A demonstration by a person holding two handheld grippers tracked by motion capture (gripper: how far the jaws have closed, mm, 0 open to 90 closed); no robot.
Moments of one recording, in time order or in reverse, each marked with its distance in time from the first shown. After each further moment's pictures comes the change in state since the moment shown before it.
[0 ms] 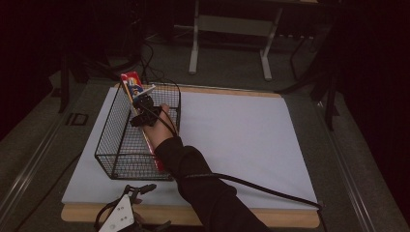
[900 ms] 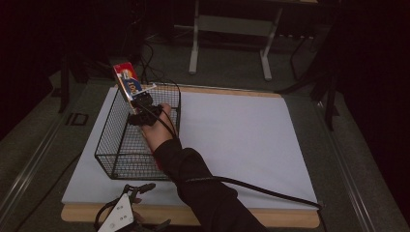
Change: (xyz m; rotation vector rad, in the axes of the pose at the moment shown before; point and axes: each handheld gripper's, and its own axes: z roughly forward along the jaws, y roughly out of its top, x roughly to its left) left arm 0.002 0.000 0.000 -0.006 0.012 -0.009; right arm 0.008 -0.001 -0.027 -0.131 0.002 -0.032
